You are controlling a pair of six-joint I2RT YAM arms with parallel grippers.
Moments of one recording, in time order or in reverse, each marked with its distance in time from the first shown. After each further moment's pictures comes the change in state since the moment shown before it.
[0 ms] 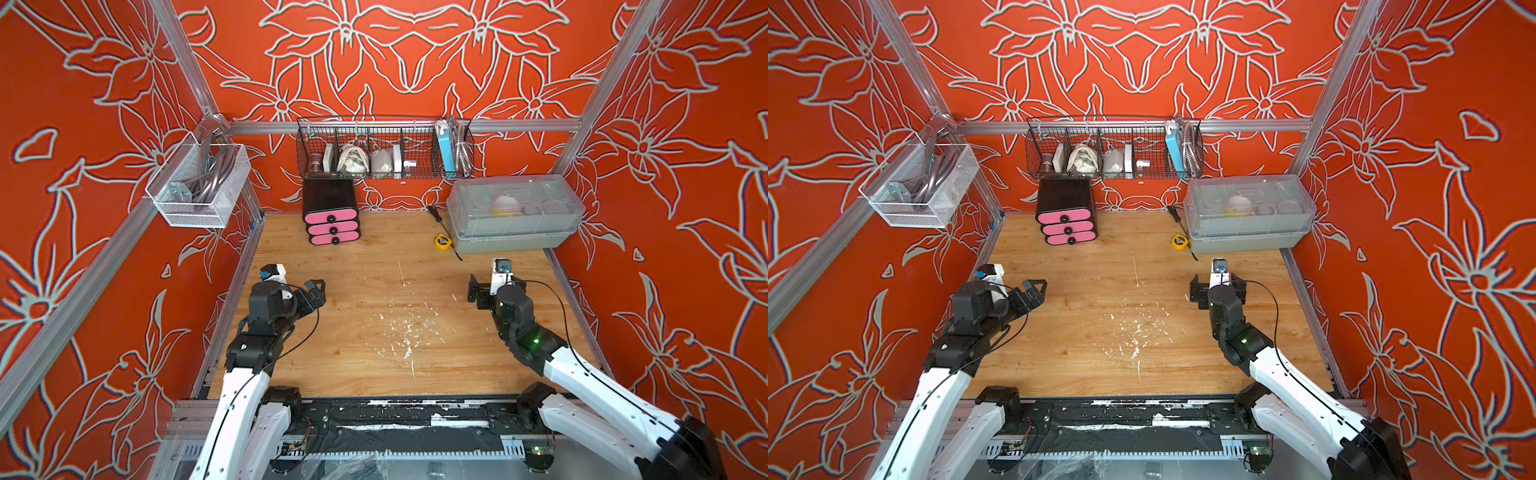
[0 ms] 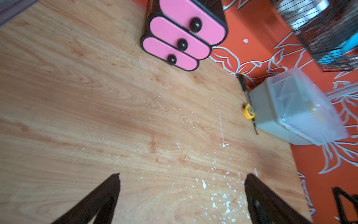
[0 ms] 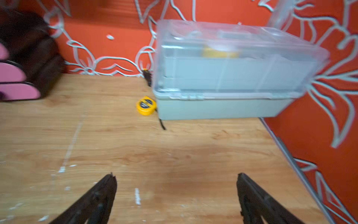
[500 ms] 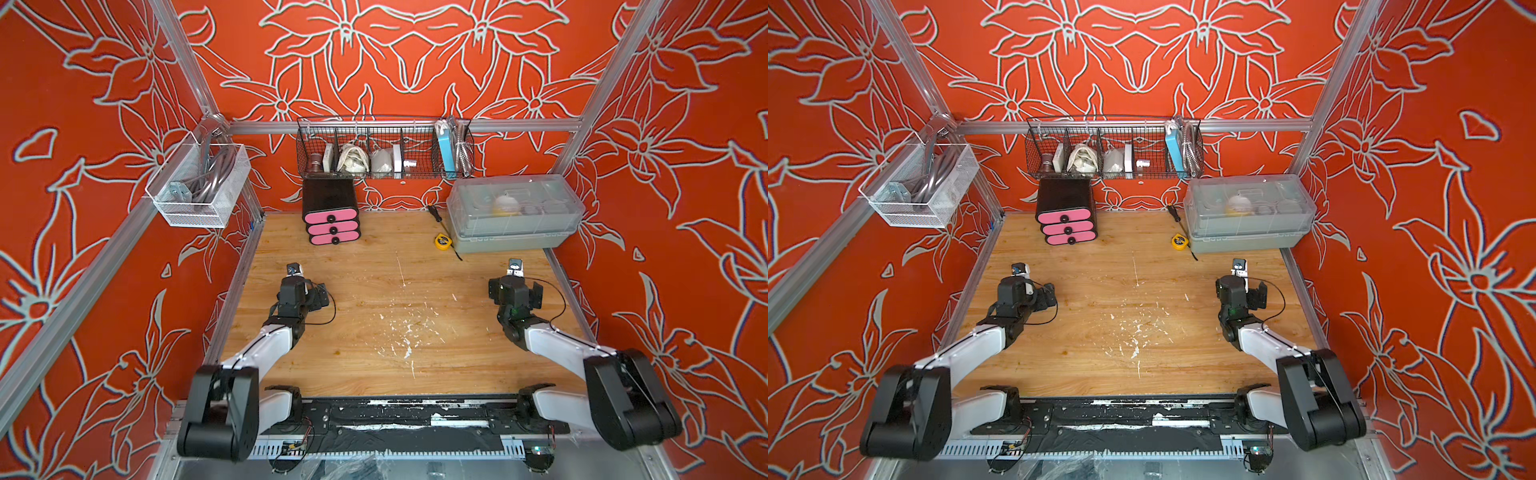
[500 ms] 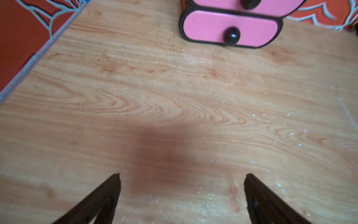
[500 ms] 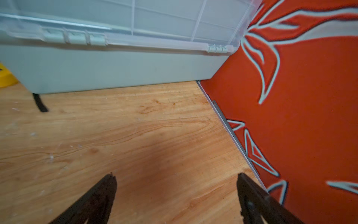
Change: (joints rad) left arm -0.006 0.578 -0.184 0.669 -0.235 0.360; right arm -0.317 0.447 -0.037 0.354 0.055 -0.118
